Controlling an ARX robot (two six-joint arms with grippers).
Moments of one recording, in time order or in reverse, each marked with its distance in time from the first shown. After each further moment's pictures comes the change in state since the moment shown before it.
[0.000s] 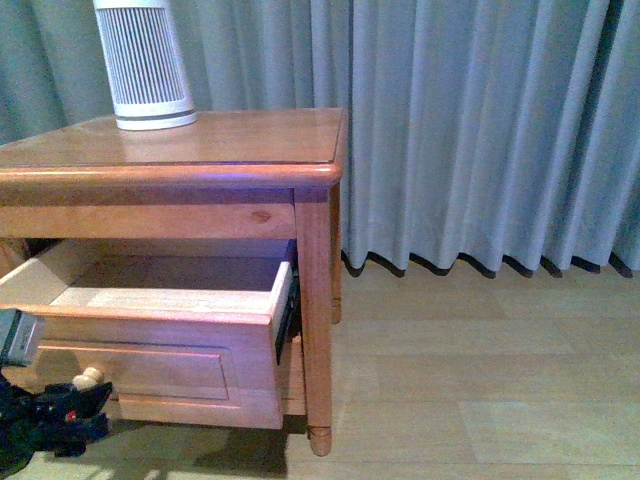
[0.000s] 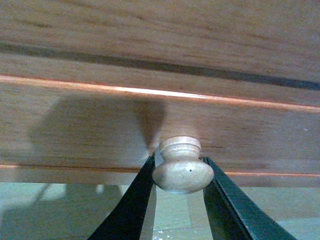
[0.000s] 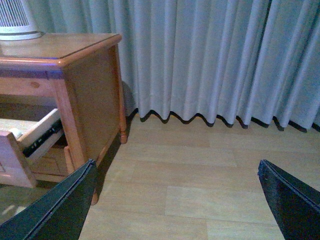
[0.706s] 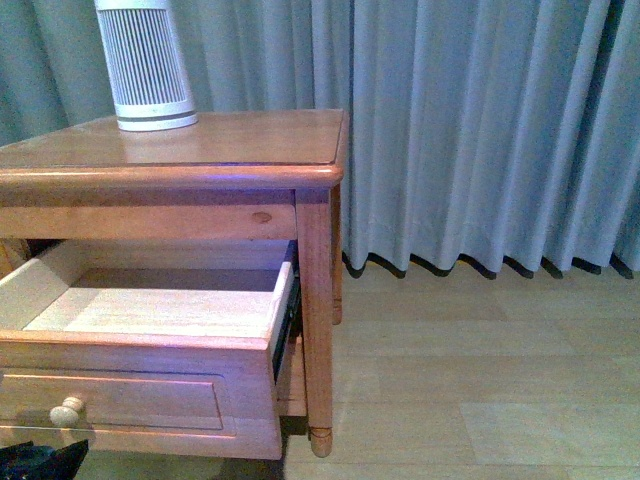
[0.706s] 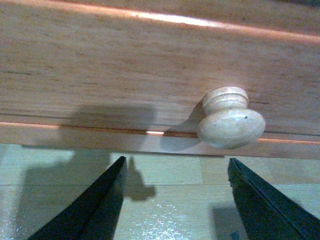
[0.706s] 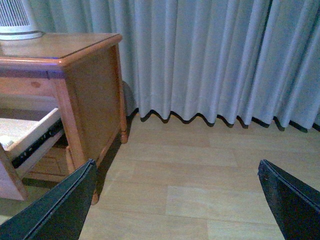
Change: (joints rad) left arm 0.028 -0.034 -0.172 0.070 -0.021 0.043; right arm 0.000 0.000 0.000 0.000 0.000 0.000
